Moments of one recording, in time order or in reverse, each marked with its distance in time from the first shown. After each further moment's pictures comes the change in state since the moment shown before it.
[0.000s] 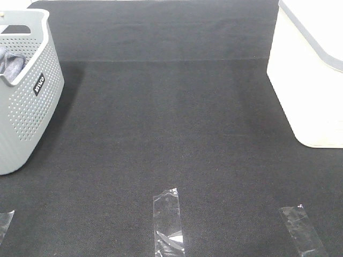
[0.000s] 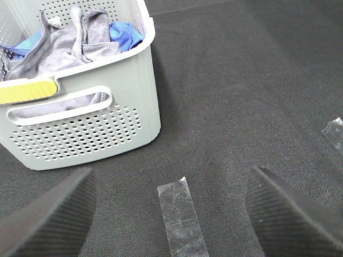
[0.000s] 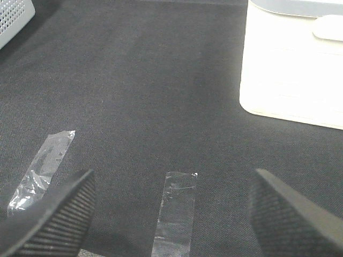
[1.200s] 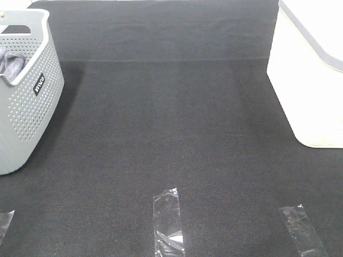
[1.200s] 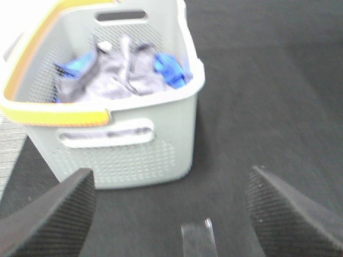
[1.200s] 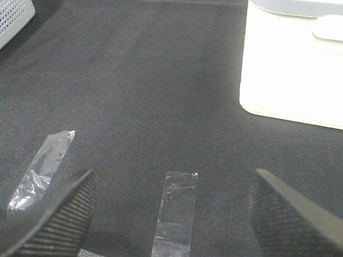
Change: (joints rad) left arm 0.000 0.150 -0.020 0.165 -0.219 -0.231; right arm 0.000 0.000 0.000 0.000 0.000 0.000
